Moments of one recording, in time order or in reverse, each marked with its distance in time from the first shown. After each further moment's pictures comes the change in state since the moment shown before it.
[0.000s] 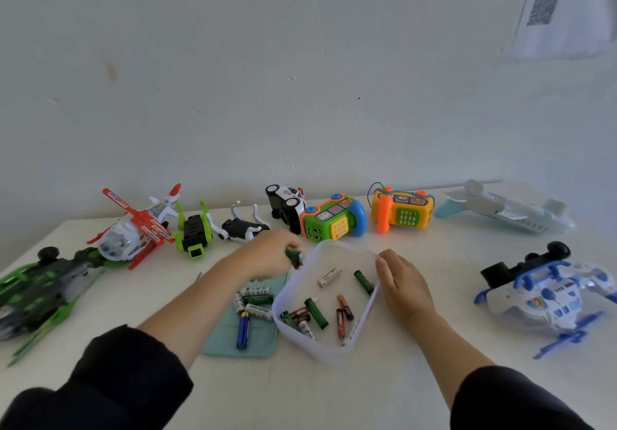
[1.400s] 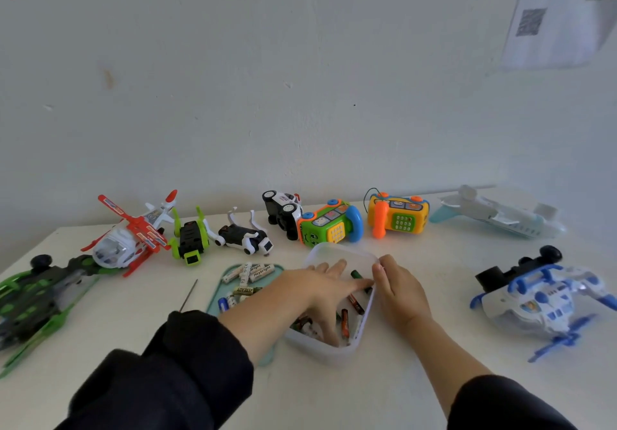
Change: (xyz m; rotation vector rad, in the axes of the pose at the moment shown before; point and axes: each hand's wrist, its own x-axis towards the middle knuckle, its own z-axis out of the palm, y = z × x) left_hand 0.004 0.062 0.039 0.498 -0.397 0.277; right_hand -0.003 -0.005 -0.002 -0.022 -0.022 0.073
